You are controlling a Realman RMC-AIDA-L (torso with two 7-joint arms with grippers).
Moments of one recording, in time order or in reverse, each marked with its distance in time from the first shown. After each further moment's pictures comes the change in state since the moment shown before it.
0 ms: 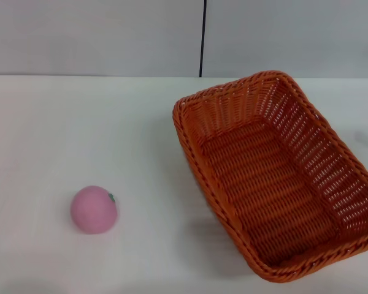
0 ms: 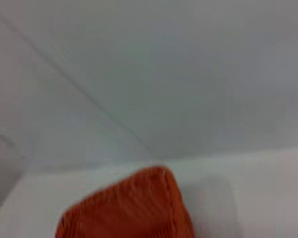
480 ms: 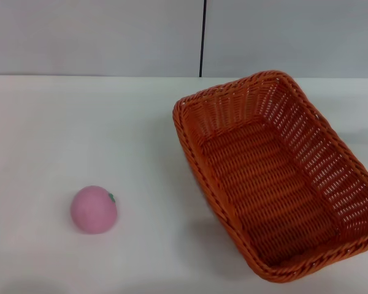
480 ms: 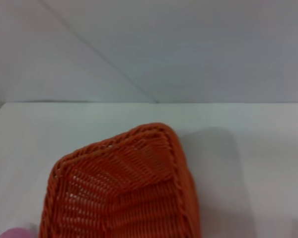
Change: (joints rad) left arm 0.011 0.001 0.000 0.000 -0.001 0.002 -0.022; right arm 0.268 -0.076 -0.002 0.087 -0.343 -0.091 0.136
